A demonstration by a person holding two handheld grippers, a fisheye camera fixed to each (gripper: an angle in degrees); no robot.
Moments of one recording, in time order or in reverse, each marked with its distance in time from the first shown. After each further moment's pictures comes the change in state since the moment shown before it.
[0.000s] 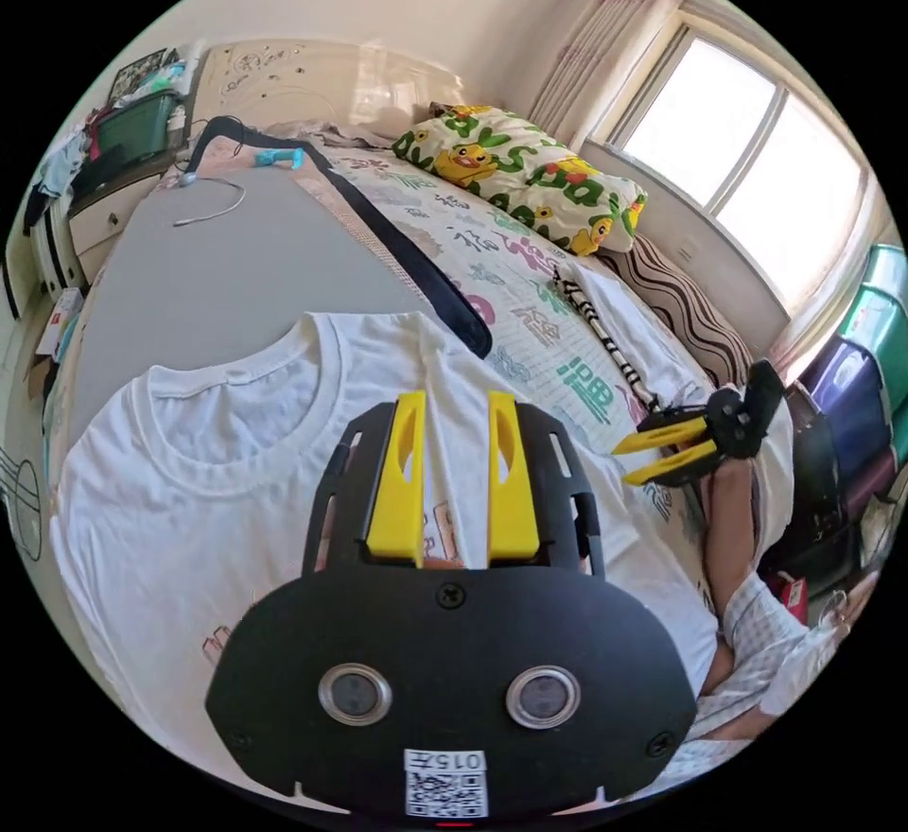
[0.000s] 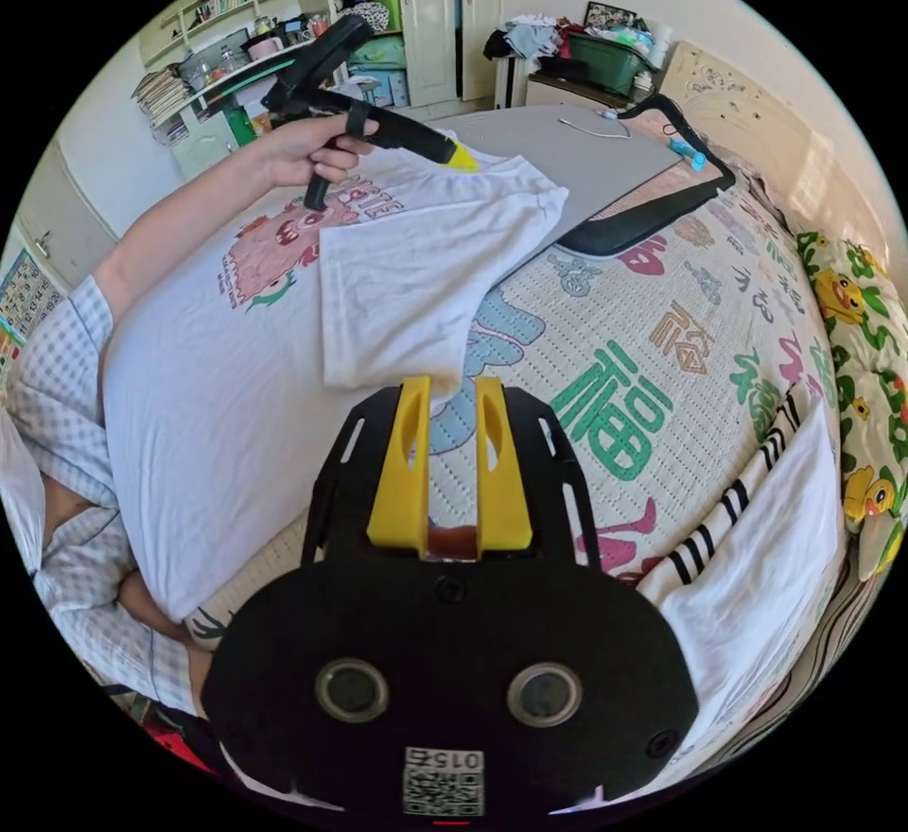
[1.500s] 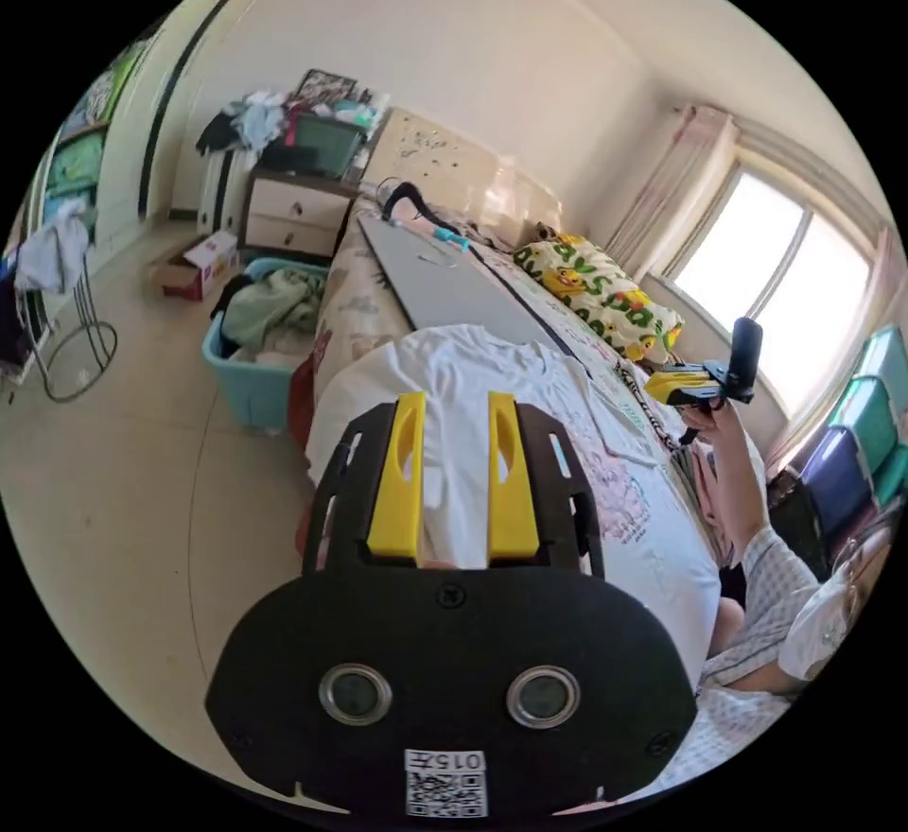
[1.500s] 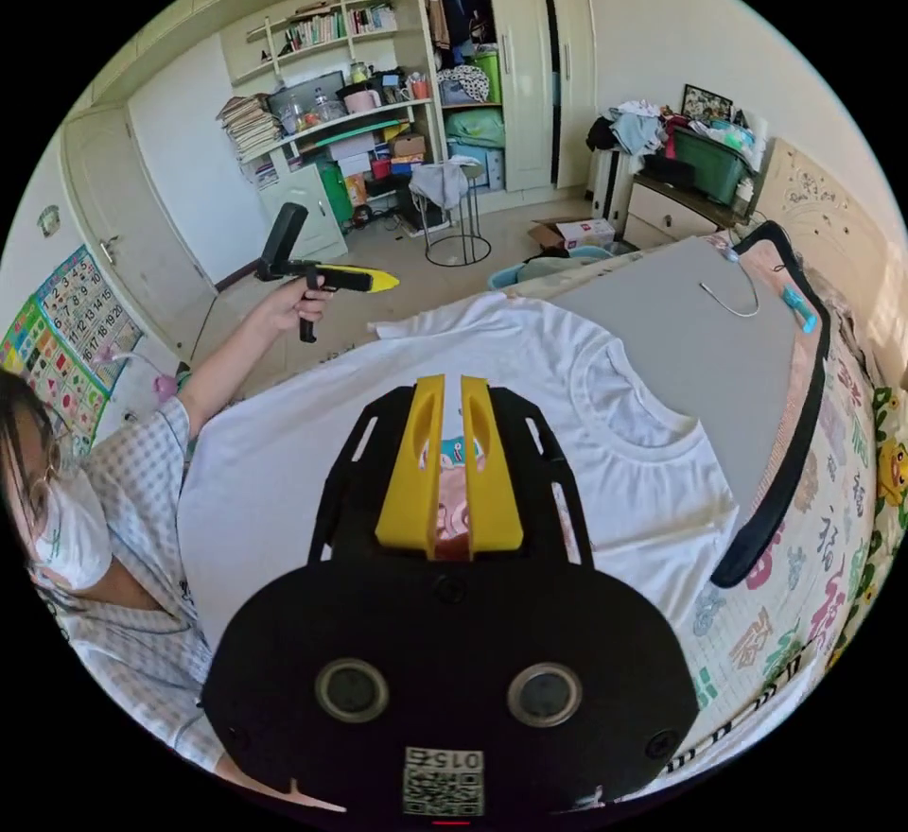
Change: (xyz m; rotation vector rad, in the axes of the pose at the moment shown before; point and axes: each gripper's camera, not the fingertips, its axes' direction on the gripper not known) left arm -0.271 0.405 -0.277 0.258 0.023 -0.326; right arm -0.122 -0.298 0.162 0.176 -0.231 -0.135
